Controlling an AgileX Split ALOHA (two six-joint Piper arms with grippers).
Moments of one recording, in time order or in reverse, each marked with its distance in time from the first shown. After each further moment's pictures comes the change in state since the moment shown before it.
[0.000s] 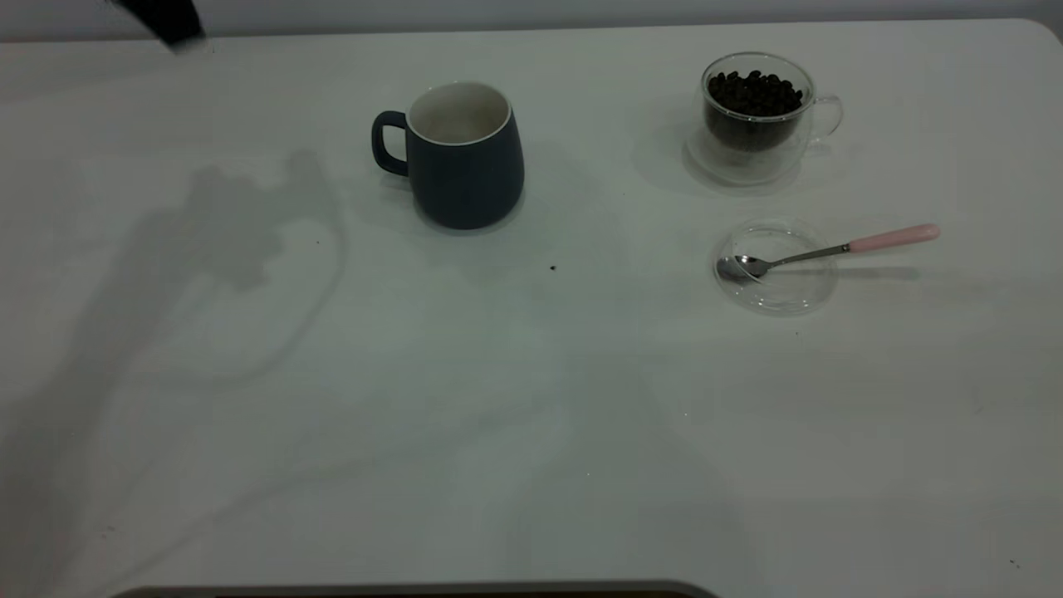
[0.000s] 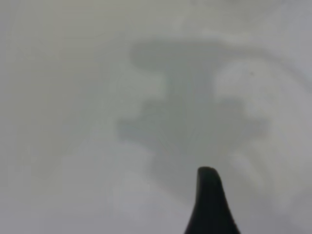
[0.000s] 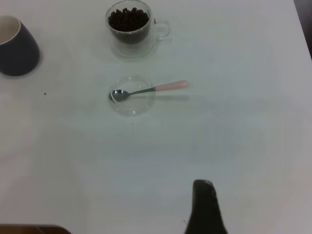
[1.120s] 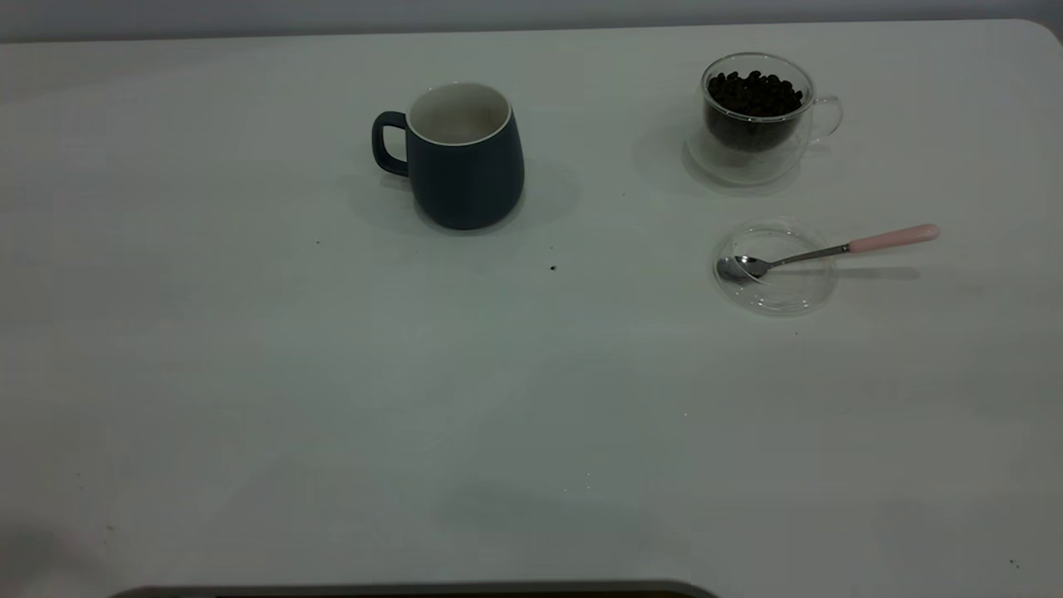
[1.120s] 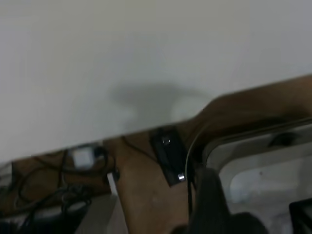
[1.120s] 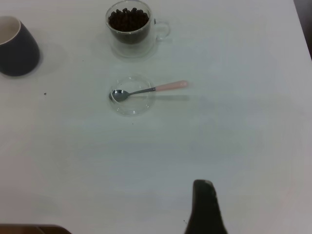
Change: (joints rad) left arm 0.000 -1.219 0.864 0.089 0.272 -0.832; right arm 0.000 0.000 0.000 0.001 0.000 0.000
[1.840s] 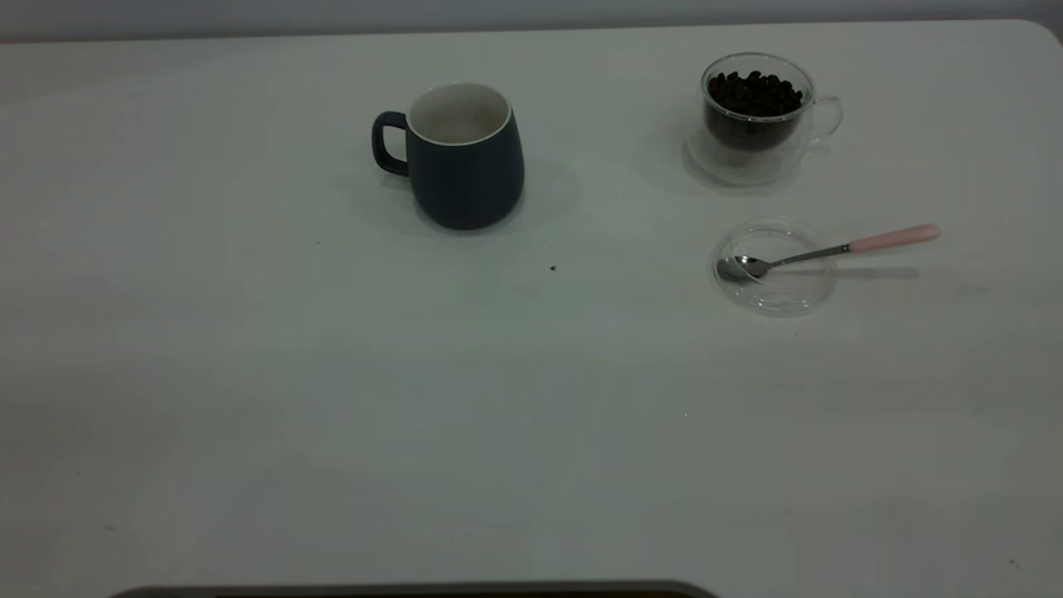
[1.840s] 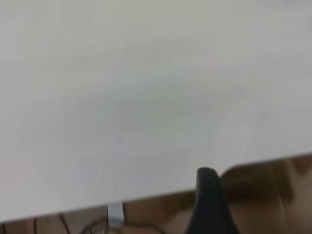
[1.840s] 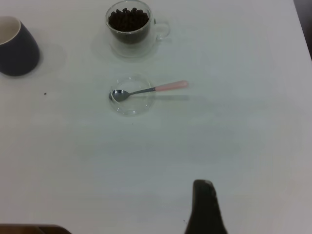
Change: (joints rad) left arm 0.003 -0.694 0.204 0.043 -0.010 -0.050; right arm 0.000 0.000 0.000 0.000 0.000 0.000
